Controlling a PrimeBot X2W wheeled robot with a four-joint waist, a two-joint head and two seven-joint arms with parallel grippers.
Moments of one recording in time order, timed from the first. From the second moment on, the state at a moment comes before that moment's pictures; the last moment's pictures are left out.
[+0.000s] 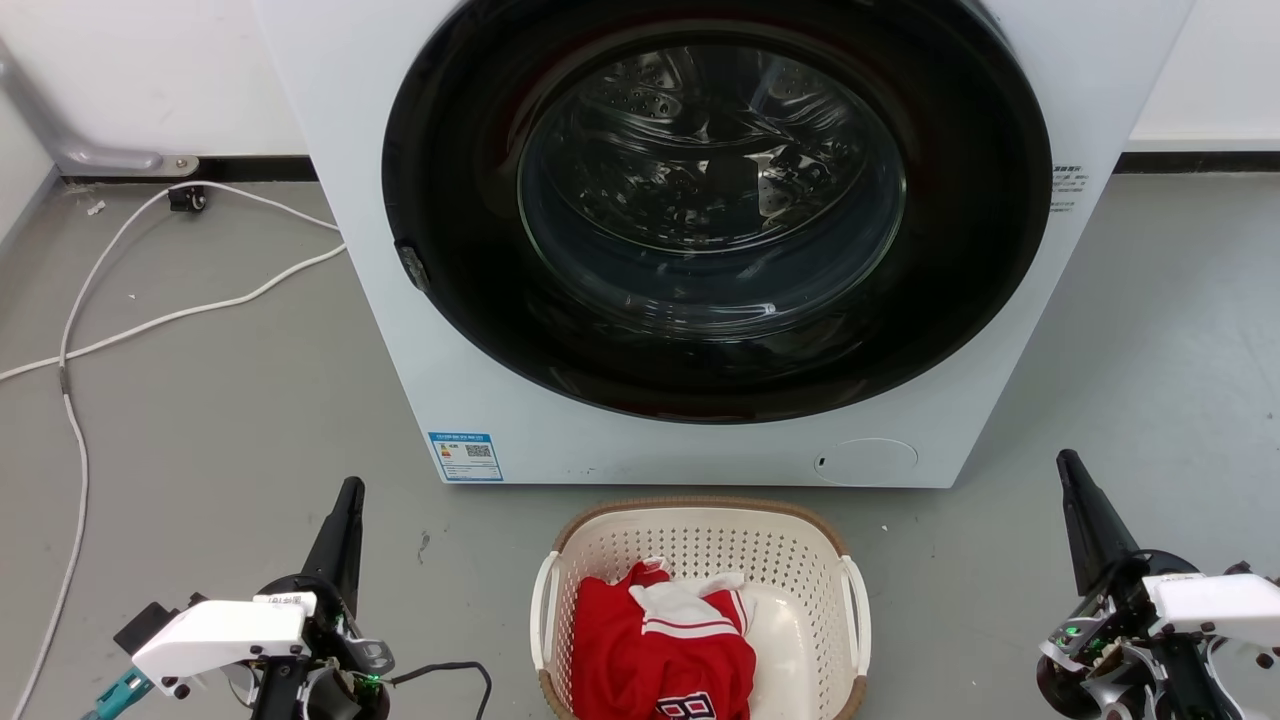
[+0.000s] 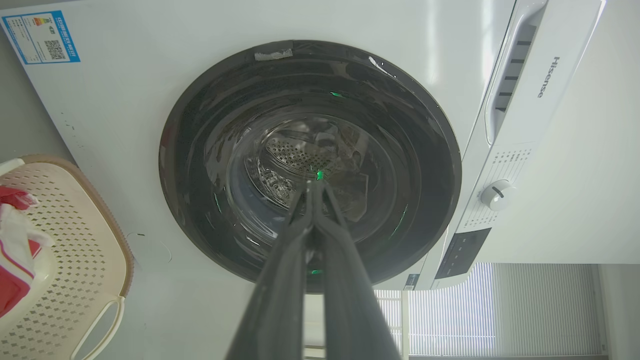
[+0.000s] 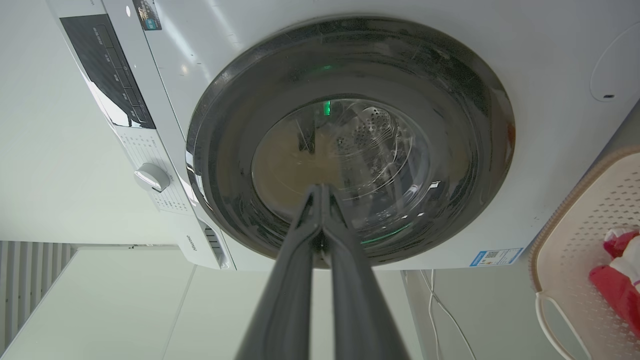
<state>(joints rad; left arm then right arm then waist) -0.10 0.05 0.11 0.25 -1.61 -0.13 0.11 -0.10 -0.06 -0.11 0.24 1.62 0.13 0.11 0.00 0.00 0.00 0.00</state>
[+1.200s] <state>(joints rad) -0.10 0.05 0.11 0.26 -1.61 -0.13 0.11 -0.10 -0.06 -0.11 0.25 1.62 0.13 0.11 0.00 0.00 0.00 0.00</state>
